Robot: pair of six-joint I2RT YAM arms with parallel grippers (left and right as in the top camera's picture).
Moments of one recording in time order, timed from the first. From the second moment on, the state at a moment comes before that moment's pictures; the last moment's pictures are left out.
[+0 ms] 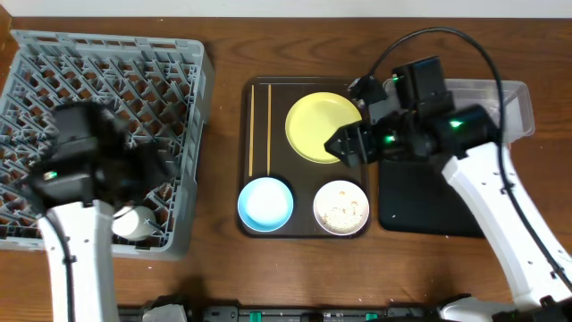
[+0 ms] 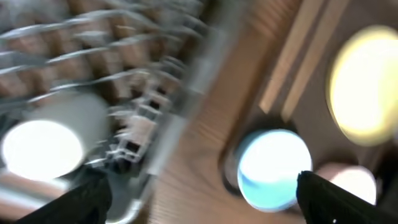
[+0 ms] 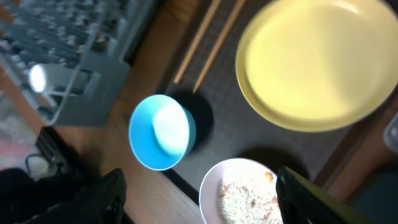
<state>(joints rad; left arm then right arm) 0.15 1.21 1.27 -1.27 0.17 -0.31 0.39 1.52 1.40 -0.96 -0.46 0.14</state>
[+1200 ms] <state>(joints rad) -0.19 1.21 1.27 -1.32 0.15 -0.17 0.63 1.83 1.36 -0.98 -0.19 0.41</state>
